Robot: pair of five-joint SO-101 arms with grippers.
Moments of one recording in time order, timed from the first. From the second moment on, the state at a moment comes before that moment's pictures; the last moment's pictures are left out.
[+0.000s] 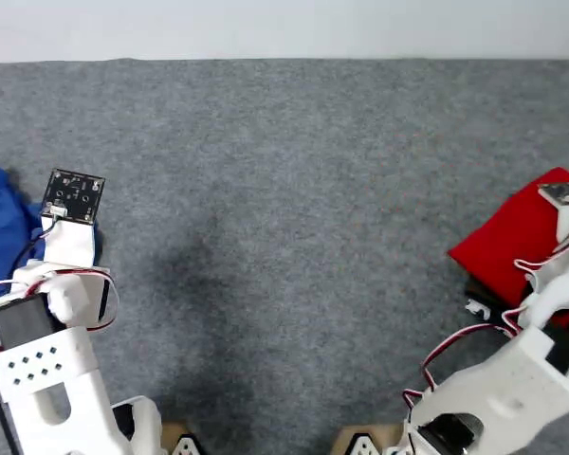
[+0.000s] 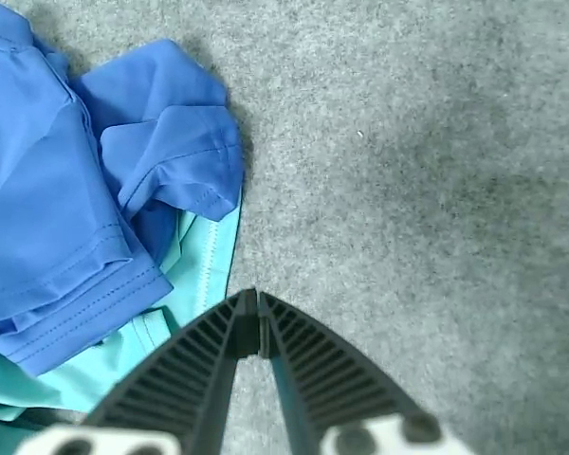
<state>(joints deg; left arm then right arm) -24.7 -50.2 42.7 82.9 -20.0 42.9 23.2 -7.8 86.0 53.1</state>
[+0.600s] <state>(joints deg) -24.7 -50.2 42.7 82.9 -20.0 46.2 23.8 -23.3 94.5 60.3</state>
